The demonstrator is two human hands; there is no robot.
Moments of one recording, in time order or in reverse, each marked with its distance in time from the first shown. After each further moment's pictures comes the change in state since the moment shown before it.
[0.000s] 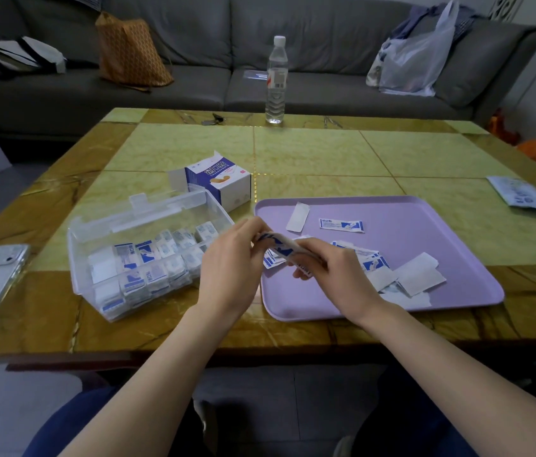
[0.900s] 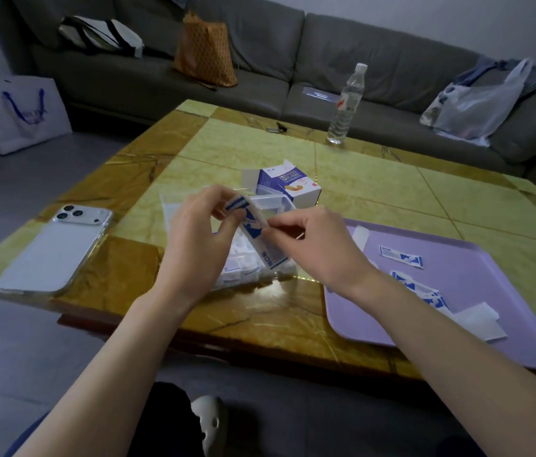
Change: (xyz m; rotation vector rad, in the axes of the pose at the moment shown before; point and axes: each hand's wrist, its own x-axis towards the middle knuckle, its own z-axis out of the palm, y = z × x) left_hand -0.012 -0.068 -0.116 -0.182 0.217 -0.119; right_hand 0.055 -0.126 0.075 -0.131 -0.158 -0.129
